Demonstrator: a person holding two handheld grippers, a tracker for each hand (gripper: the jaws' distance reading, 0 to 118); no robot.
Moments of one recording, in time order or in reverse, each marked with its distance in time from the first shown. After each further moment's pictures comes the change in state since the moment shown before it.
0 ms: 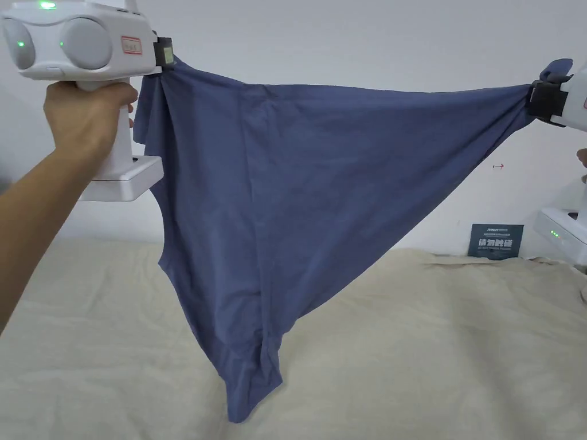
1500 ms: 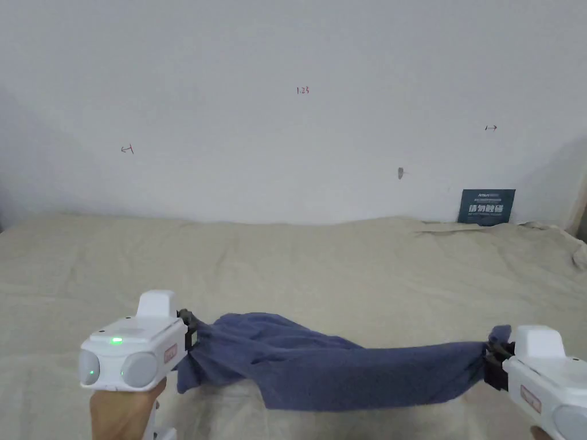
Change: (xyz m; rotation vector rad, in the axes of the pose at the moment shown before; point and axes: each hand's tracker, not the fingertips) left arm 0.027 -0.418 0.013 -0.531 -0.033 0.021; right arm 0.036 -0.388 0.056 -0.537 -0.022 0.053
